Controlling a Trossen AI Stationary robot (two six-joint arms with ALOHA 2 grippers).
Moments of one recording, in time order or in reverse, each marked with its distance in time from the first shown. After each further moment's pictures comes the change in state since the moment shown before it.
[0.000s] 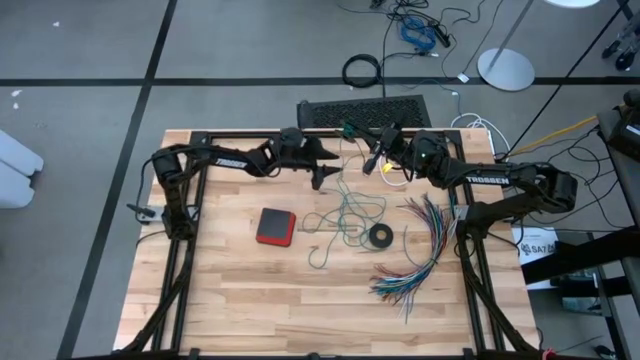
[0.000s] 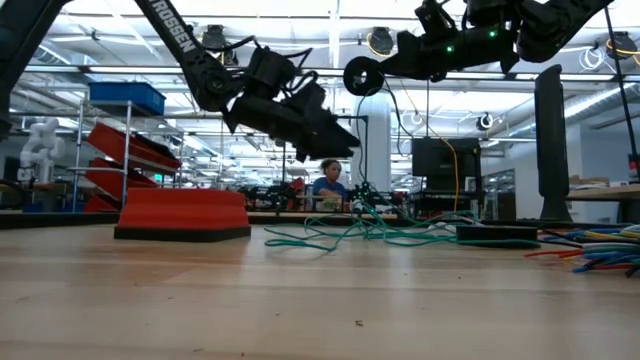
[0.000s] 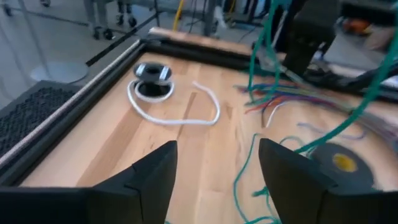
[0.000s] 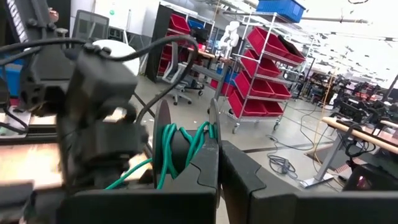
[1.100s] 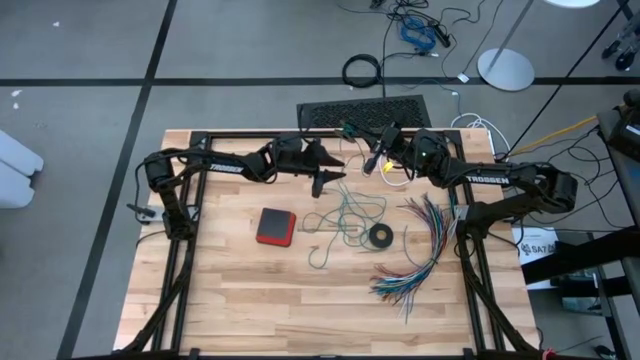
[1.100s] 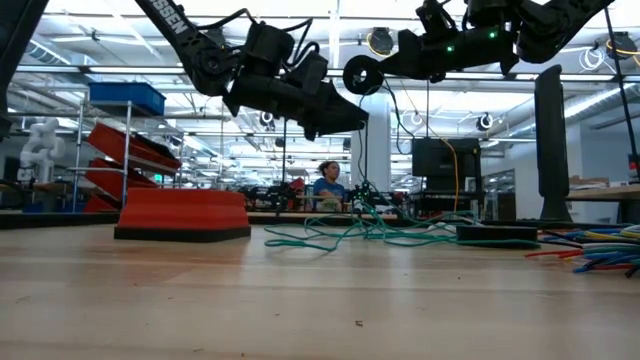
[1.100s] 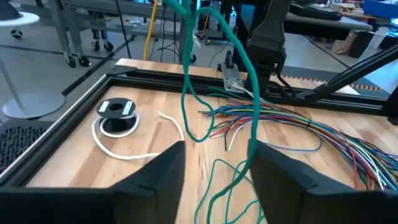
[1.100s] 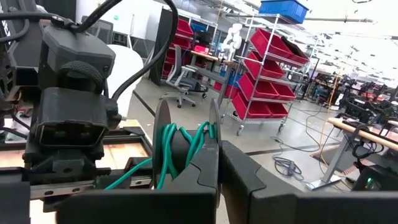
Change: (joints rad) left arm -0.077 -0.072 0.000 0.008 0.013 0.028; right arm -0.012 0.000 0.000 0.008 -0.030 0.023
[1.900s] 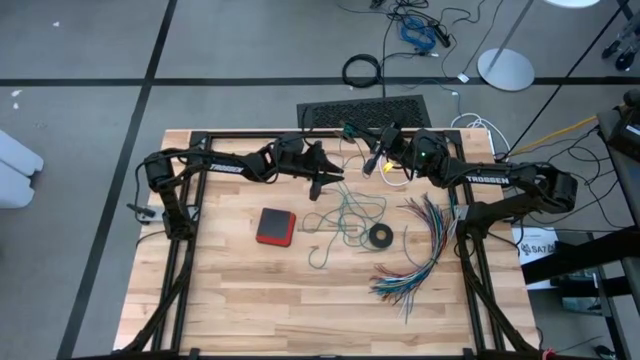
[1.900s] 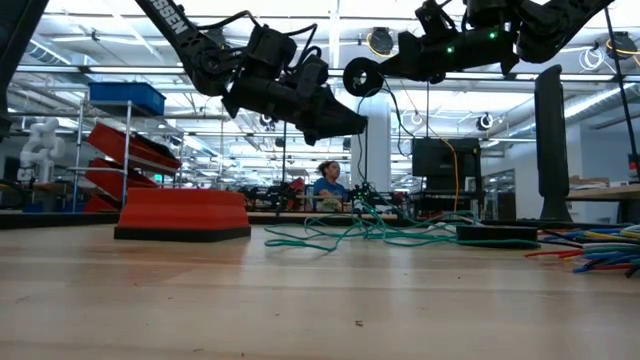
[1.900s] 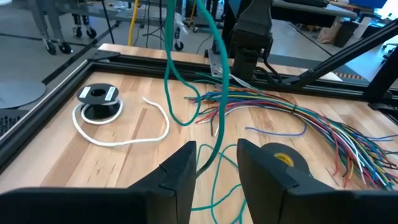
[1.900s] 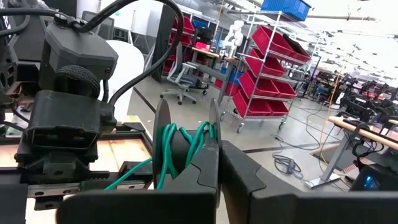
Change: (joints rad) left arm 0.000 0.002 0.000 -0.057 0.057 0.011; right arm 0.000 0.000 0.000 -0.015 -0.001 -0.011
